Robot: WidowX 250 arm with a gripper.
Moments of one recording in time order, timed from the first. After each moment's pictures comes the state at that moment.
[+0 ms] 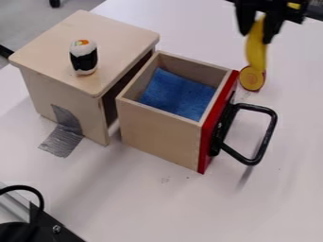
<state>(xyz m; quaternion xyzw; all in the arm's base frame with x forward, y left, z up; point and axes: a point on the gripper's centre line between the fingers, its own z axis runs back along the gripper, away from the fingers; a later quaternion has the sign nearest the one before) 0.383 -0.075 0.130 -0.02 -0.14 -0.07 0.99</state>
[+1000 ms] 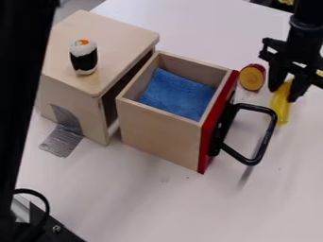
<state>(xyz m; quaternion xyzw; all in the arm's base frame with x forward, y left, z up) 0.395 -0.114 0.045 -0.01 -0.03 -0.13 0.99</state>
